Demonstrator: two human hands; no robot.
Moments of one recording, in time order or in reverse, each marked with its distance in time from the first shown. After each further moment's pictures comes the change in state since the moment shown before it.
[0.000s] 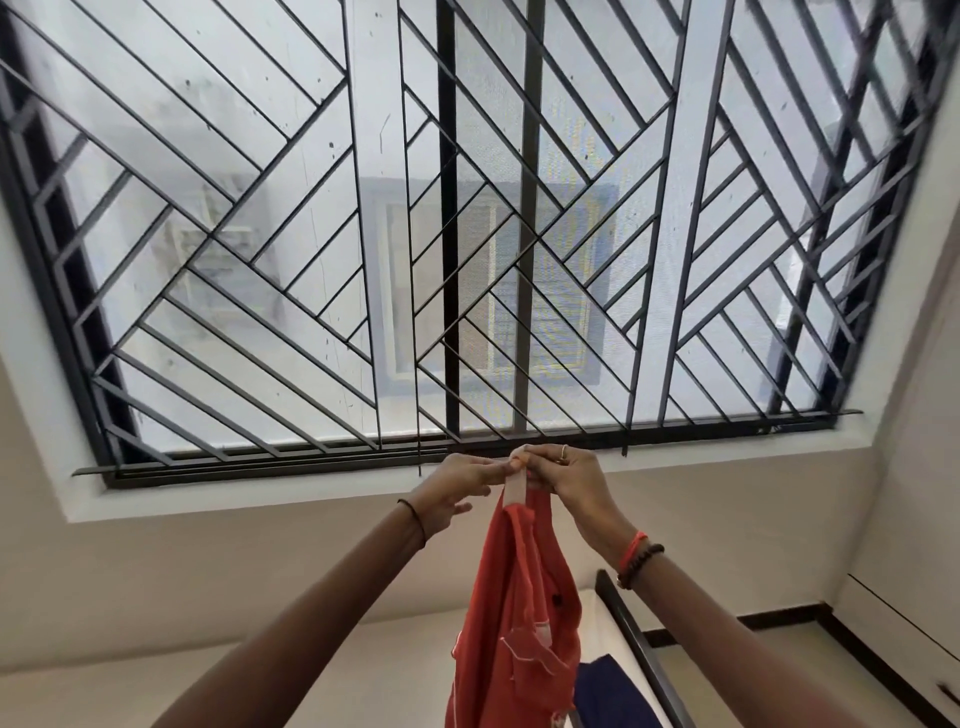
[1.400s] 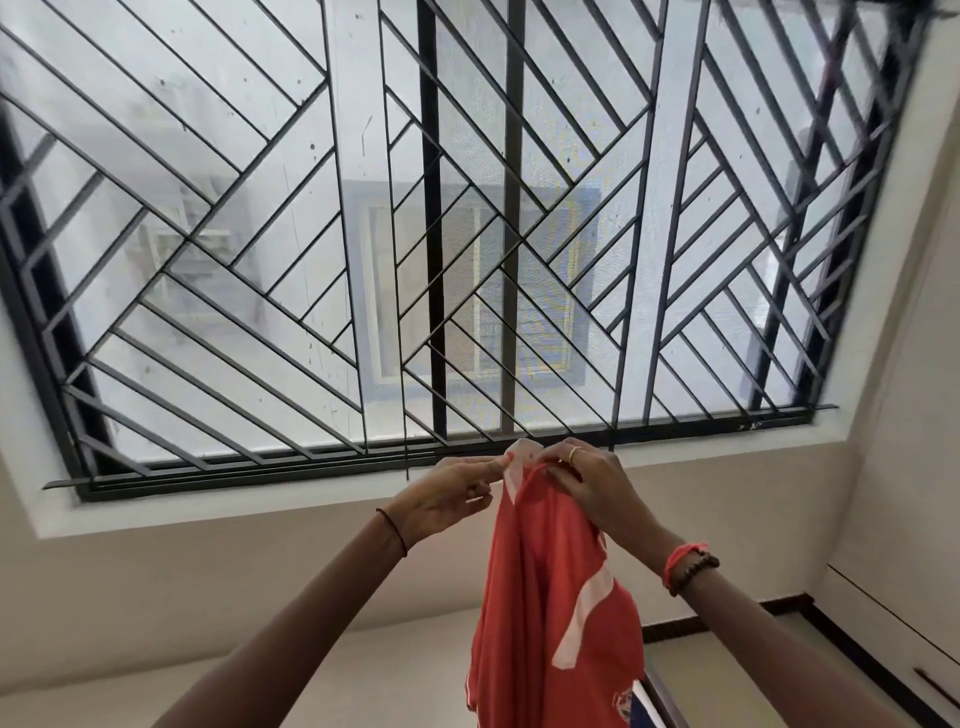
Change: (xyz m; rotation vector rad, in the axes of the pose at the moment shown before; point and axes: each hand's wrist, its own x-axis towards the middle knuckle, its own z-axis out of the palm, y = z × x) left_hand -0.003 0.003 0.002 -0.354 -0.216 0.030; right_hand -0.011 -0.014 -0.043 -0.880 -0.079 -0.618
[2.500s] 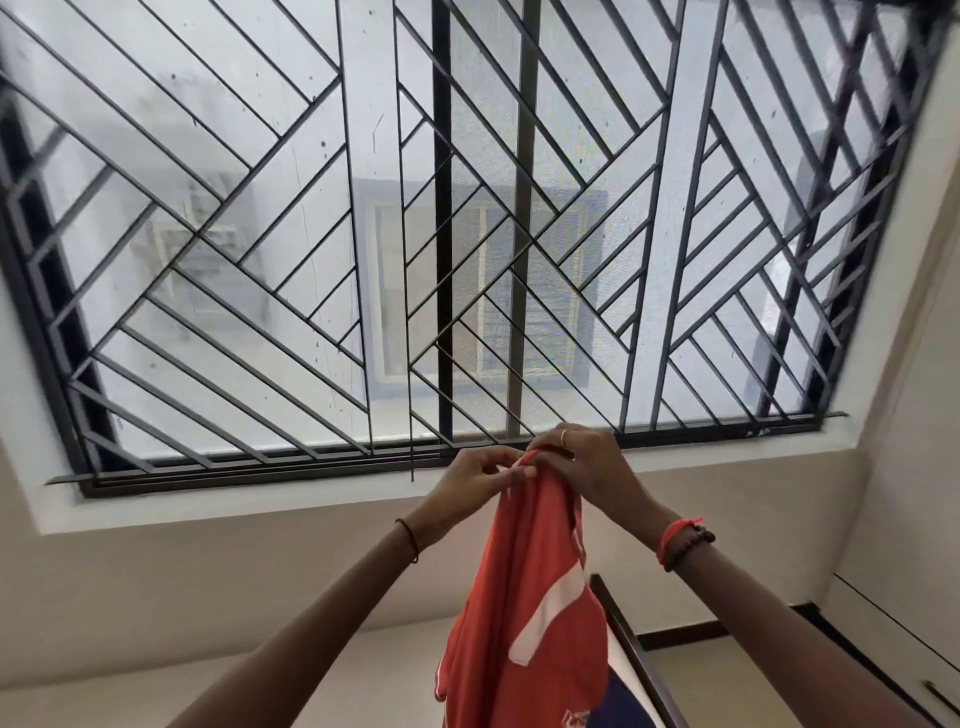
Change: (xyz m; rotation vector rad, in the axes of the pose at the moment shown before) left_hand 0.011 -0.007 -0.008 0.452 -0.004 0.484; right_hand 0.036 -0.011 0.007 0.023 -0.049 0.021
